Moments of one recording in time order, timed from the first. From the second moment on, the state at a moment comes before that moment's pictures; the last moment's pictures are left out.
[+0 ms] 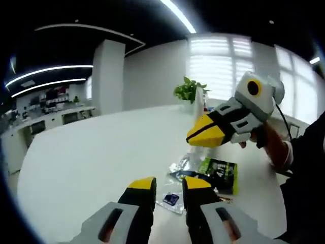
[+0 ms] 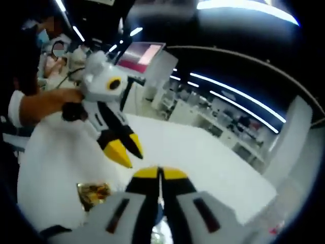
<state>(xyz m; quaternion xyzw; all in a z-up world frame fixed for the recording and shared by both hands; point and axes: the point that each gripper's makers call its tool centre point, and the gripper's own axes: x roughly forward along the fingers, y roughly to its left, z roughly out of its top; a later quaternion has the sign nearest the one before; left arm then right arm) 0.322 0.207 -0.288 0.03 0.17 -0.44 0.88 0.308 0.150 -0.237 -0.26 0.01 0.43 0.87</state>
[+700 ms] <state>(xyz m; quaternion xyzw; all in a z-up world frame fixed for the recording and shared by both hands) 0.257 0.234 -0.264 0.06 0.12 -0.37 0.92 0.231 0.031 -0.206 -0.17 -0.02 0.39 0.90</state>
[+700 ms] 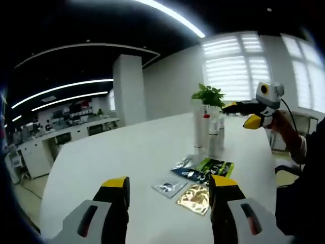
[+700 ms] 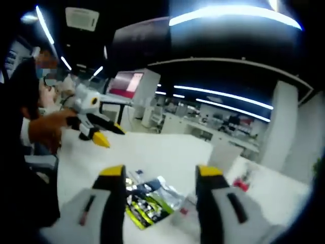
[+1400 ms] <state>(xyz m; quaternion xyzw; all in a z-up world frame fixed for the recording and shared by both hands) 0.213 0.210 -0.262 0.01 0.10 -0.36 0.93 0.200 -0.053 -0.237 -0.09 0.02 0.33 0.94</state>
